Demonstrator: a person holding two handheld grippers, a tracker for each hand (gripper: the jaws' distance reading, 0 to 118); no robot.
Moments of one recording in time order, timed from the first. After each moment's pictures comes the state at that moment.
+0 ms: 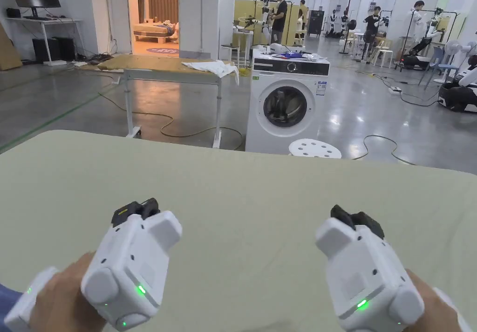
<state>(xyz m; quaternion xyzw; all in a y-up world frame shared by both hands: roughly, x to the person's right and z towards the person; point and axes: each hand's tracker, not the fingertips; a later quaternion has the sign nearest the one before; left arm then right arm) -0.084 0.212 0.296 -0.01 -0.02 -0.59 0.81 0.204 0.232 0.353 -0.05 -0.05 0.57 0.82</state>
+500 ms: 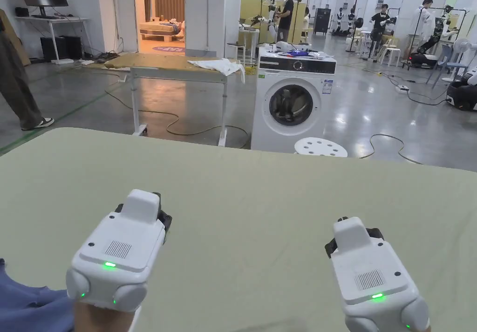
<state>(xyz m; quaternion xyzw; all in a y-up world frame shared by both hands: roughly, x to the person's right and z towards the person) -0.111 0.233 0.299 -0.04 -0.05 -0.05 1.00 0.210 0.241 0.365 -0.09 -0.08 0.20 0.97</state>
